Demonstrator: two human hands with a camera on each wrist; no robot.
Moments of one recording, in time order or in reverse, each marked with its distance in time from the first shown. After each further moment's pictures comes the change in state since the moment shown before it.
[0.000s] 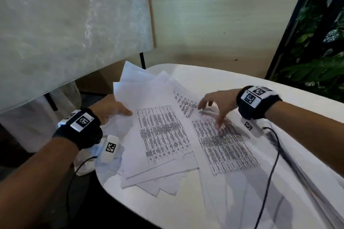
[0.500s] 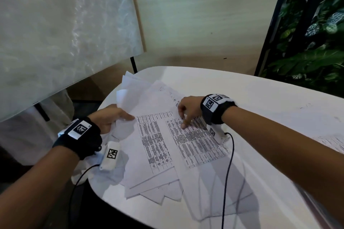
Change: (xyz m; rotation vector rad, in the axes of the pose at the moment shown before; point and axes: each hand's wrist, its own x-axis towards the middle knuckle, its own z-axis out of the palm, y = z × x) left_hand -0.001 0.002 0.029 -0.067 -0.113 -0.124; right_hand 0.047 -0.025 0.023 0.203 0.110 -0.013
